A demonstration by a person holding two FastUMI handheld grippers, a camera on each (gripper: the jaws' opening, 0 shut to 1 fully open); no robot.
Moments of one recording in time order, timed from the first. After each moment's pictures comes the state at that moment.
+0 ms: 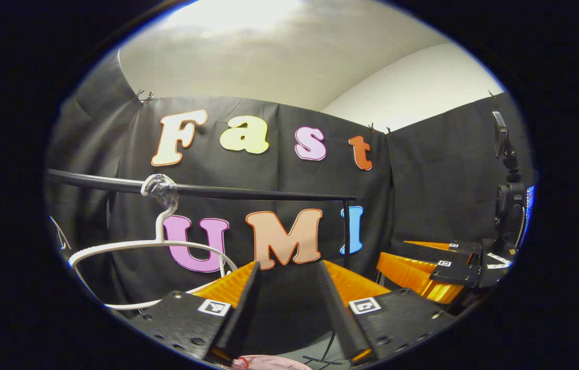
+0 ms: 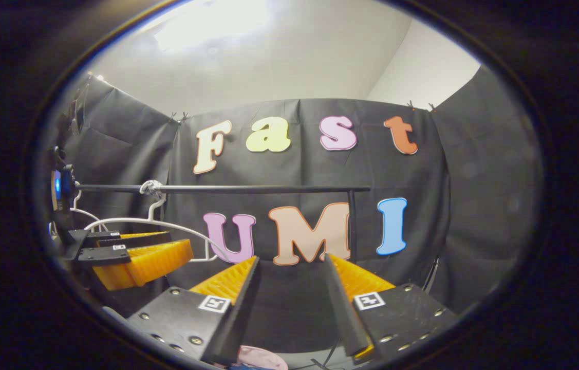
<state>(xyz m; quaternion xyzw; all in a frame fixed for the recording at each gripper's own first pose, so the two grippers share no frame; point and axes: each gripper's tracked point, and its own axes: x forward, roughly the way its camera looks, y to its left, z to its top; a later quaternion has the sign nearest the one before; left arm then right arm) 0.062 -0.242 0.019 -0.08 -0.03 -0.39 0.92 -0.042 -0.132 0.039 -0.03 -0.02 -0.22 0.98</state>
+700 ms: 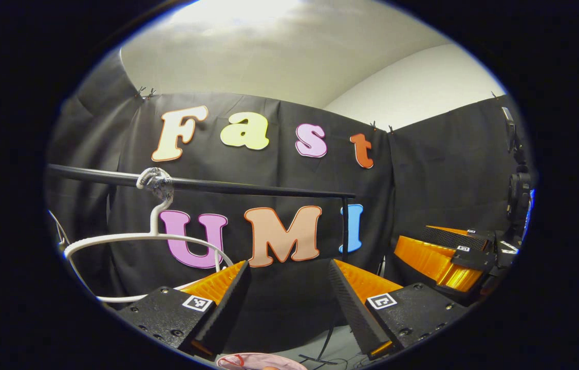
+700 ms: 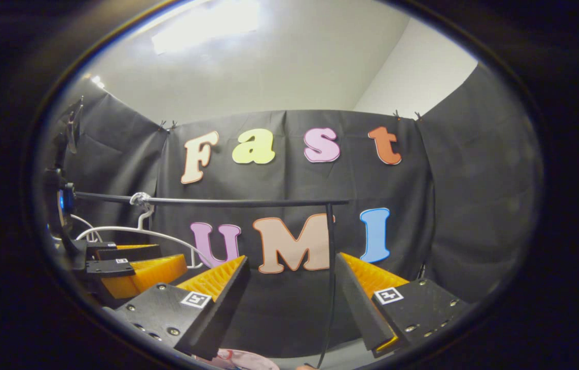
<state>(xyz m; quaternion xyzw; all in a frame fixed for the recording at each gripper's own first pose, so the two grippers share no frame) 0.056 -0.249 0.013 -0.08 -0.01 -0.39 0.92 -0.064 -0.149 0.057 -0.04 -0.04 -0.24 0.97</state>
